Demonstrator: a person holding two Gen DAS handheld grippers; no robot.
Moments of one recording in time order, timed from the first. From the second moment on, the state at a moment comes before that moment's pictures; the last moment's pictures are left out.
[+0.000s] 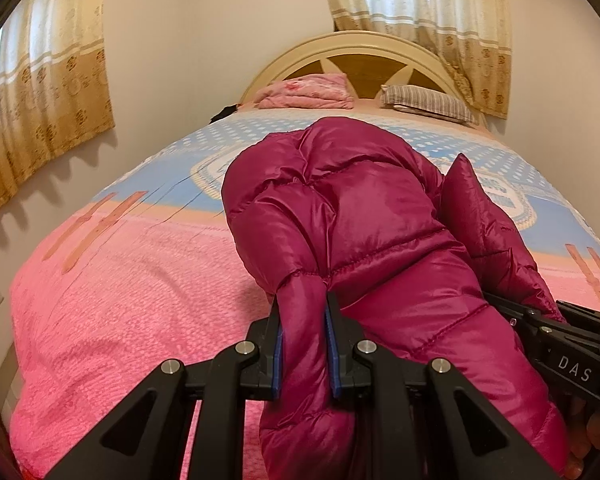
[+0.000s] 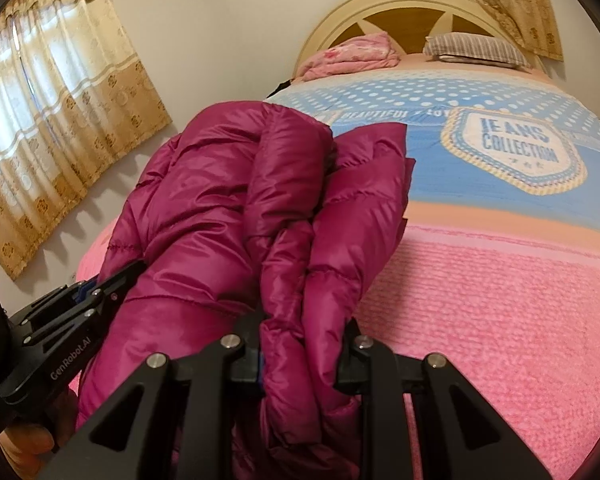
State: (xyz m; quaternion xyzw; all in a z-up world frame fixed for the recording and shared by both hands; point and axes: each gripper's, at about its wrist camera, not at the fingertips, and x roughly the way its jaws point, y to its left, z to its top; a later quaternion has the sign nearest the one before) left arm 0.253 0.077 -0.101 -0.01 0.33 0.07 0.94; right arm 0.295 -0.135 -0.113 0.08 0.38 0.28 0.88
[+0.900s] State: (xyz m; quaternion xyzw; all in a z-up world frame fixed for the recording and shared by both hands) left arm 0.248 0.139 -0.130 -0.04 0.35 0.13 0.93; right arm 0.304 -0.054 -0.129 0.03 0.41 0.32 0.85
